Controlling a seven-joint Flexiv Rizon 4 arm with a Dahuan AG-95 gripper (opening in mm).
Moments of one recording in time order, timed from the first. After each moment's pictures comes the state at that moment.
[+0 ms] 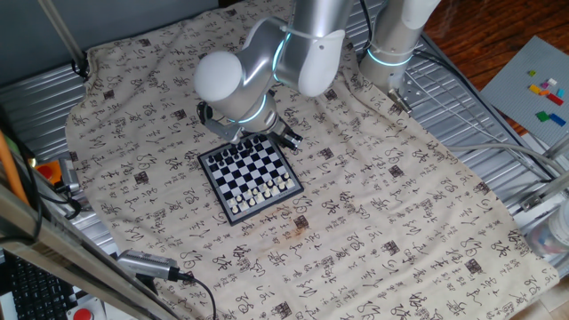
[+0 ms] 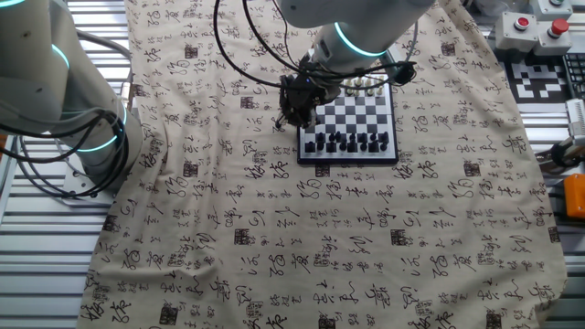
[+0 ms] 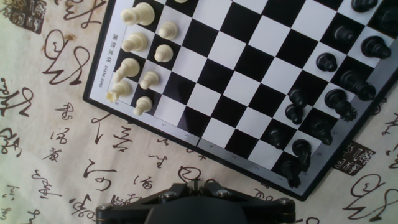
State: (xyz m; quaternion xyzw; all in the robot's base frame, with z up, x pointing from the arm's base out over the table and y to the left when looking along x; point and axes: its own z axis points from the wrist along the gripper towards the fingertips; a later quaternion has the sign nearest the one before) arm 0.342 0.074 0.025 0.22 -0.95 -0.04 0.20
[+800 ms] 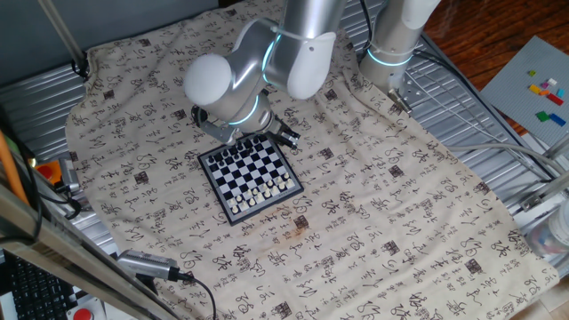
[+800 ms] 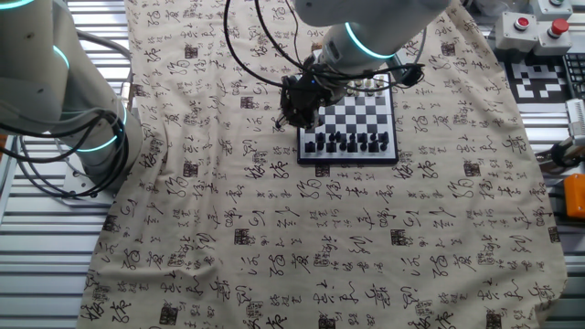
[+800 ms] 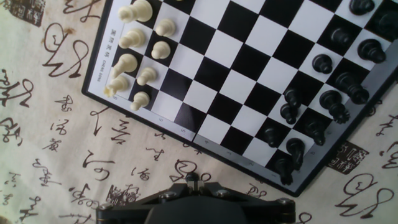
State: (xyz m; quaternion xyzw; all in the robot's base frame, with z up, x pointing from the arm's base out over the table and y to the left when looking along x) arm 0.342 0.071 0.030 0.24 -0.94 -0.05 0.23
